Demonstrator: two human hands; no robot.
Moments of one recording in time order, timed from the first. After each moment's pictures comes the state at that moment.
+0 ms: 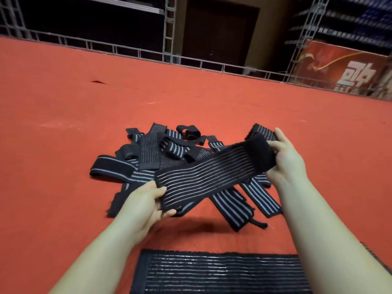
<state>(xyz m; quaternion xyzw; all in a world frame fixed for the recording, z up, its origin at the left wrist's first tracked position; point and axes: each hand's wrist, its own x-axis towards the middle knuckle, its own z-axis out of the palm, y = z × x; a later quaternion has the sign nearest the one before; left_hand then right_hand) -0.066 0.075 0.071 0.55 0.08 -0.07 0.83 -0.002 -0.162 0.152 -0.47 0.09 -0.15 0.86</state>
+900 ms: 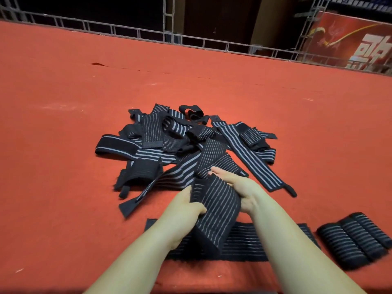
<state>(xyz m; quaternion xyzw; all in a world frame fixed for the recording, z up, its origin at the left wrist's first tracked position) -0.114 0.021 0.042 0.69 0.02 -0.11 0.72 -0.054 -0.121 0.065 -0.51 0.17 0.26 0.80</state>
